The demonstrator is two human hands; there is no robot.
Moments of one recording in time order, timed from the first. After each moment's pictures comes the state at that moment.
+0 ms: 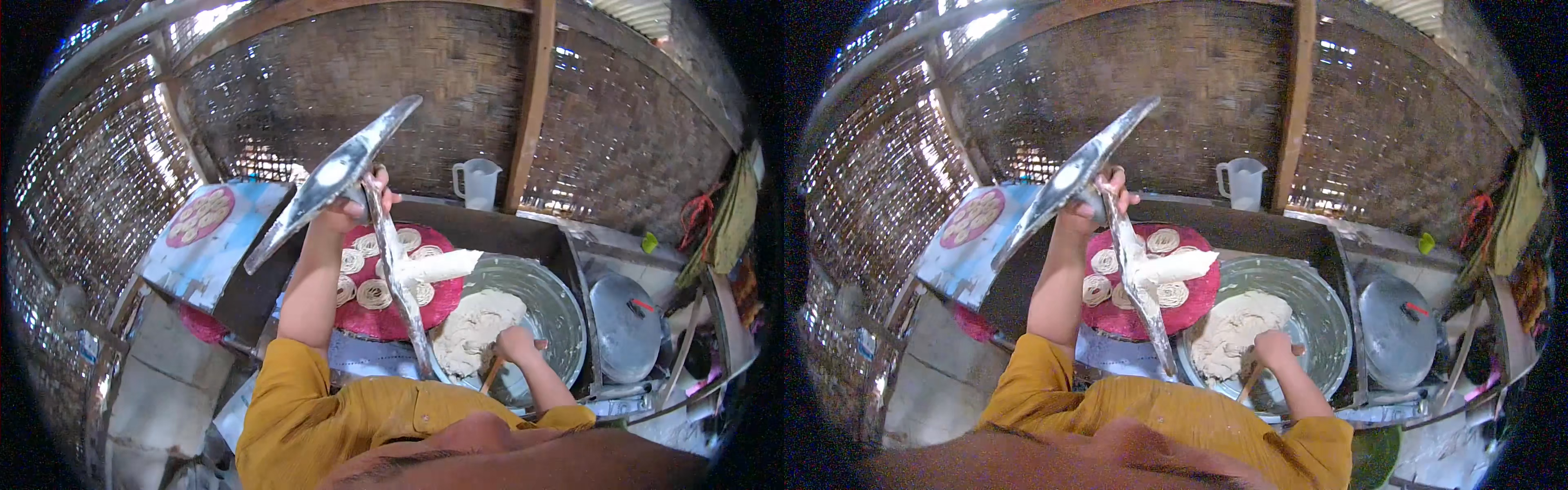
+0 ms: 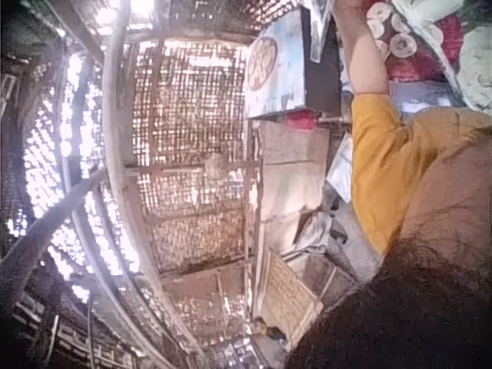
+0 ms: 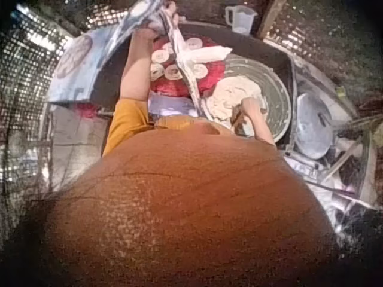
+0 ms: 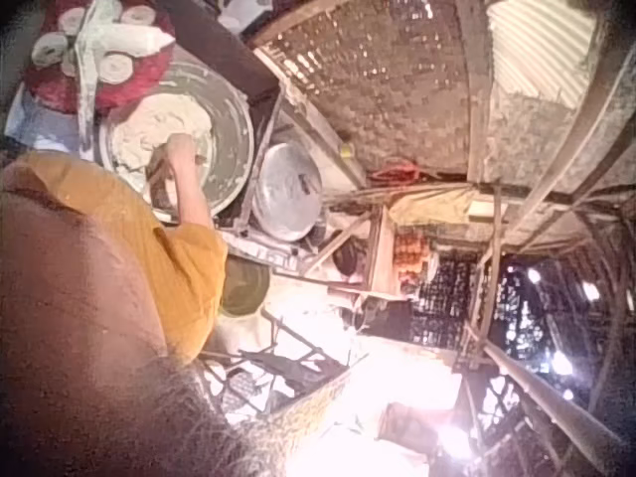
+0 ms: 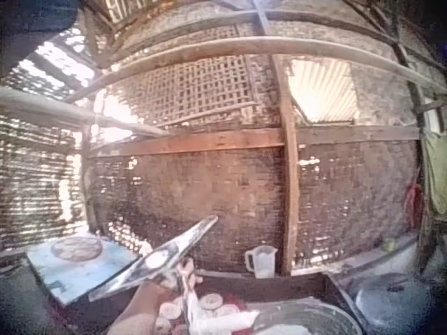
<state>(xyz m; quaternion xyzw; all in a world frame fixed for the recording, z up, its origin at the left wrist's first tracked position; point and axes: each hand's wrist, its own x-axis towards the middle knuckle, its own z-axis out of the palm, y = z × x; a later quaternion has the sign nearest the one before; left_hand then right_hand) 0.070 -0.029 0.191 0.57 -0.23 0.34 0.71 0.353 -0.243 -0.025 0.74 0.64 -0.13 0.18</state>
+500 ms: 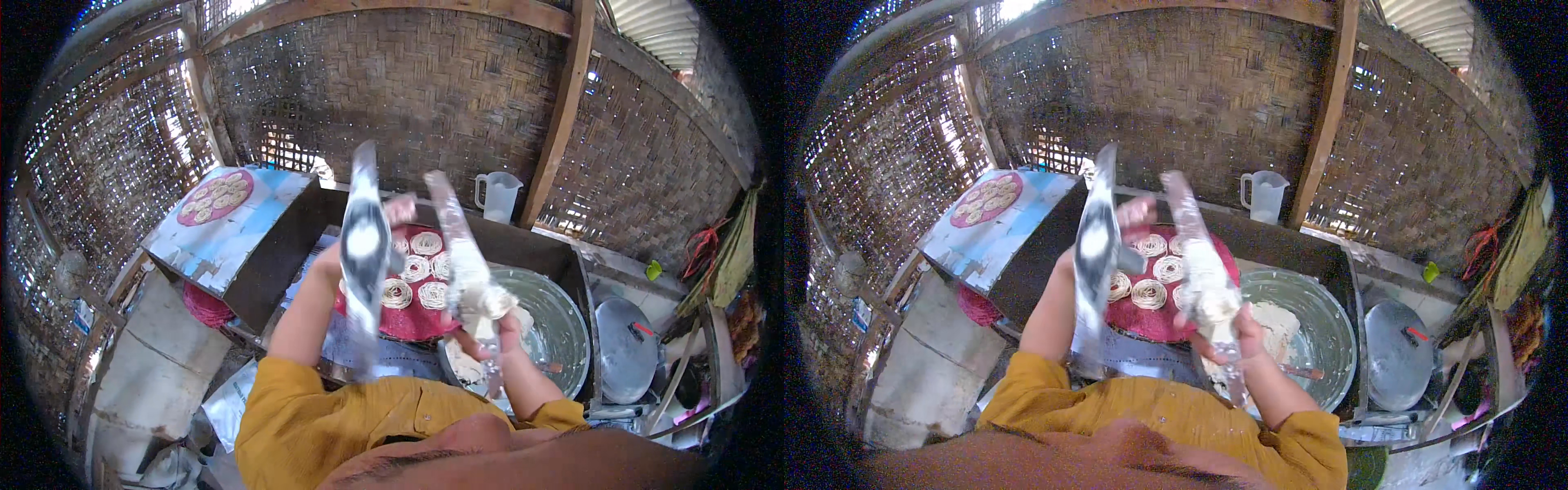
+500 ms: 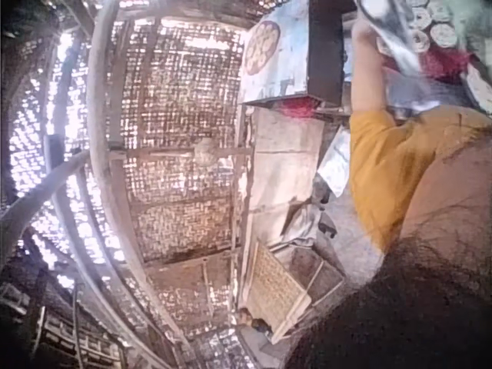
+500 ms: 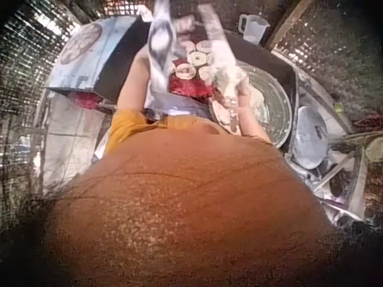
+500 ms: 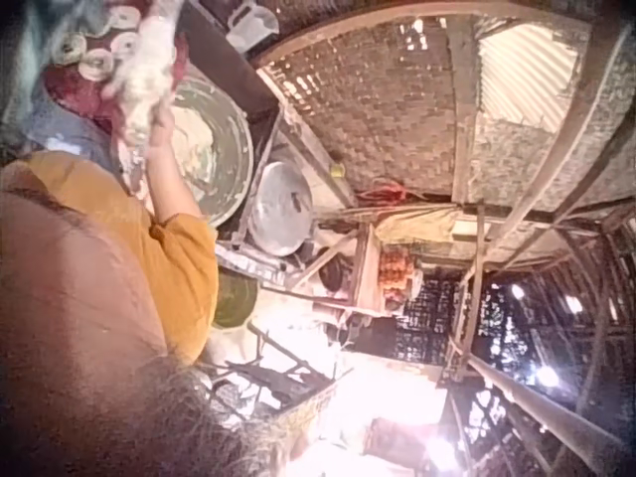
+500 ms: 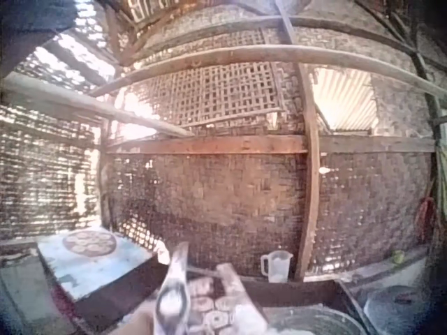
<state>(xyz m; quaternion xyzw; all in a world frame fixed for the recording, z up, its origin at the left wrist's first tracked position) 0.016 -0.095 0.169 0.68 0.14 0.40 0.60 0.230 -0.232 0.100 0.07 0.37 -0.77 -0.52</state>
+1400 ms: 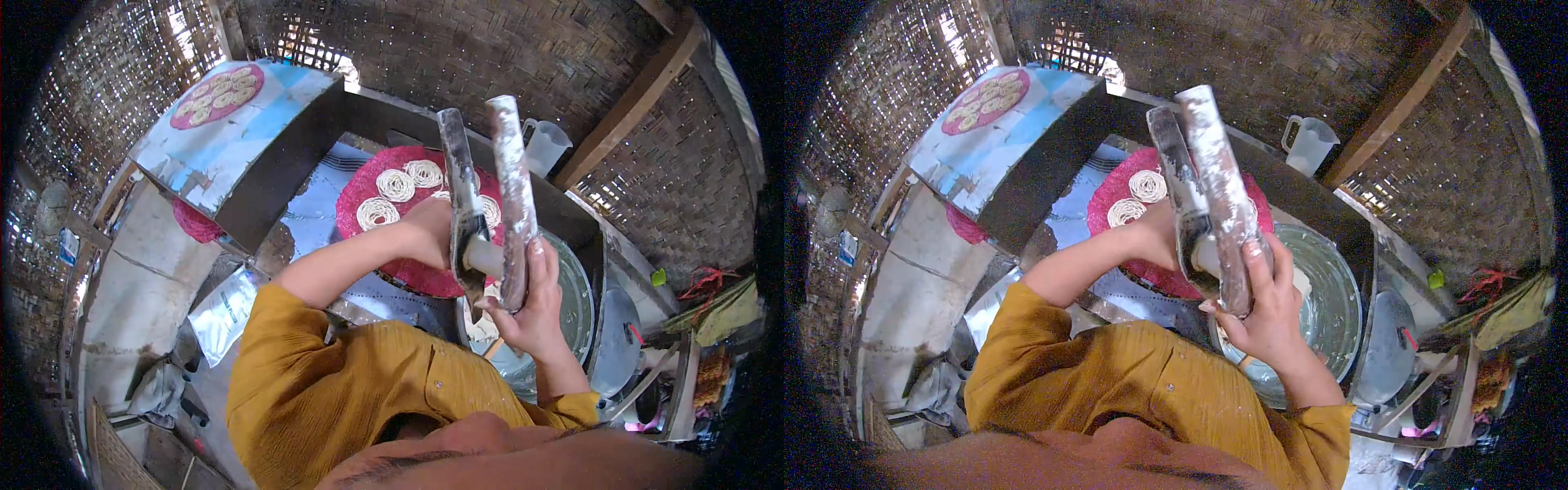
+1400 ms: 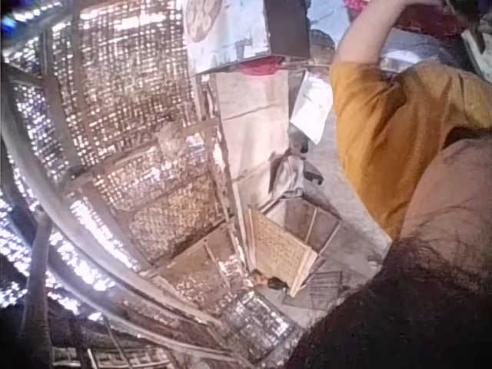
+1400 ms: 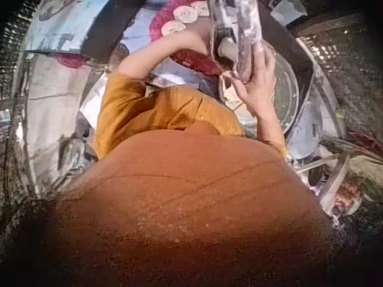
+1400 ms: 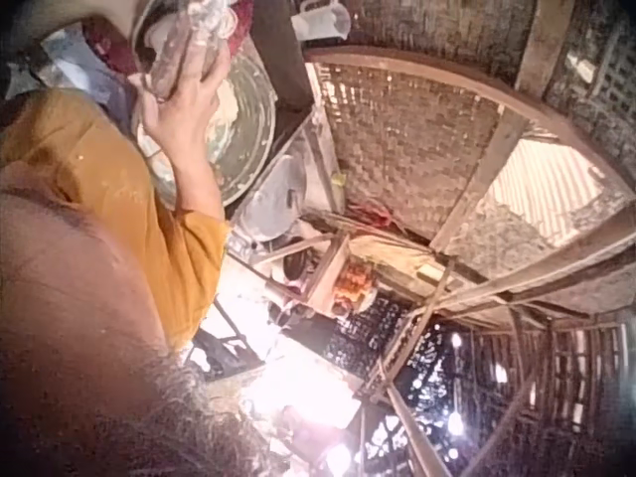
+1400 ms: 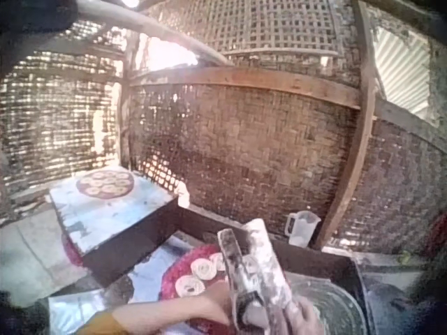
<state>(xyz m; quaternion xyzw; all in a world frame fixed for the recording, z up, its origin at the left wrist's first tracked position) 0.050 -0.088 0.094 0.92 0.16 0.31 0.20 0.209 -0.227 0.152 0.48 0.81 0.04 -0.34</state>
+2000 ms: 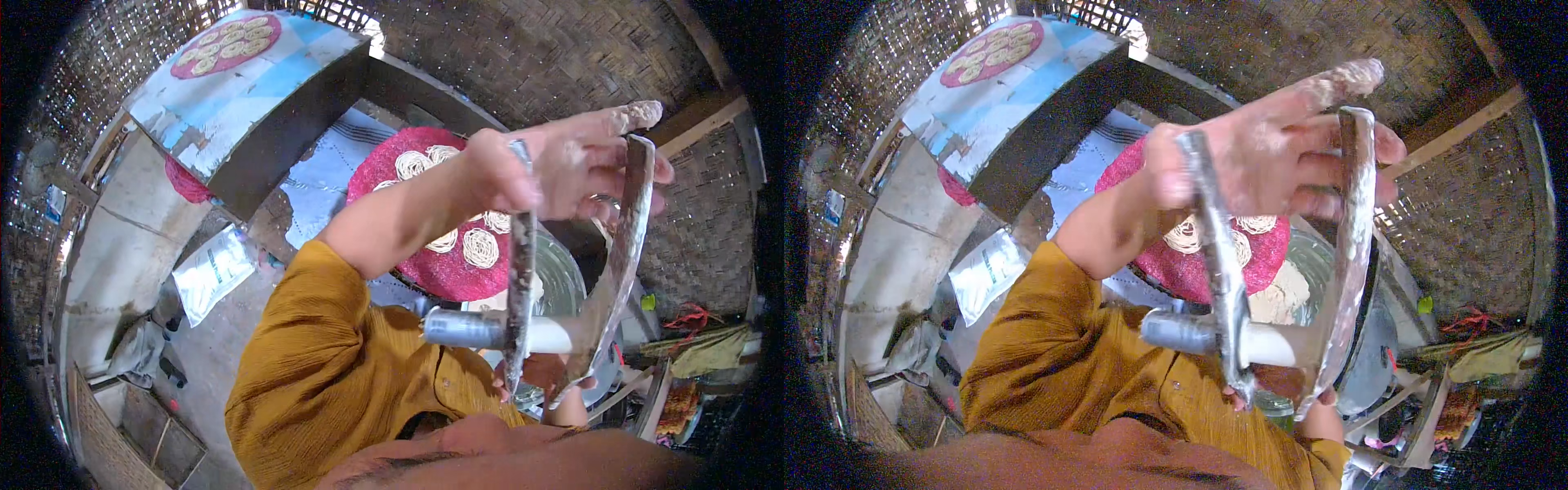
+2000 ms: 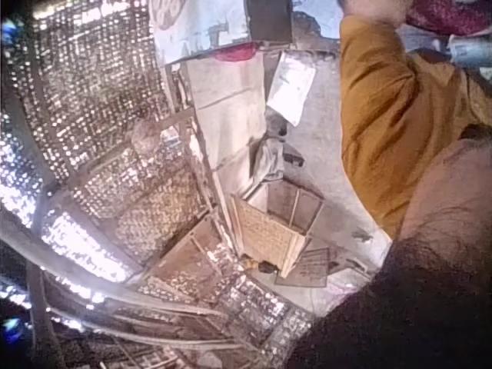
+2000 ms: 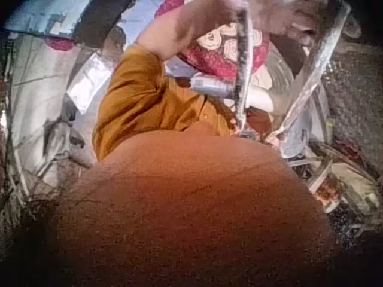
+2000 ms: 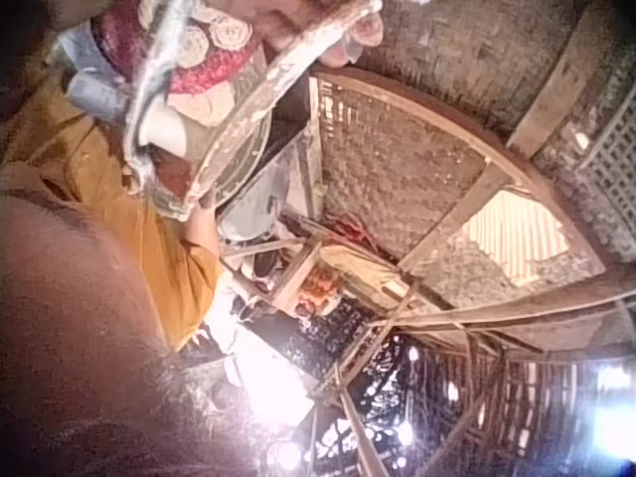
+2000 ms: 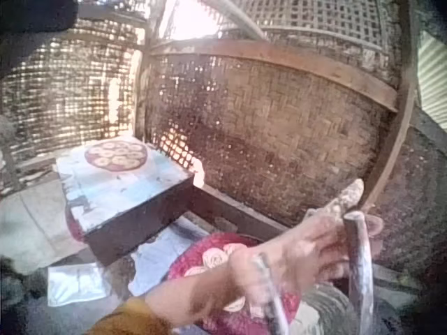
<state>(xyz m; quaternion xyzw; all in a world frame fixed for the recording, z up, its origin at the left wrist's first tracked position) 0.063 -0.067 0.203 0.46 -0.40 0.32 0.73 0.290 -0.258 0.107 0.45 0.34 -0.79 -0.26</state>
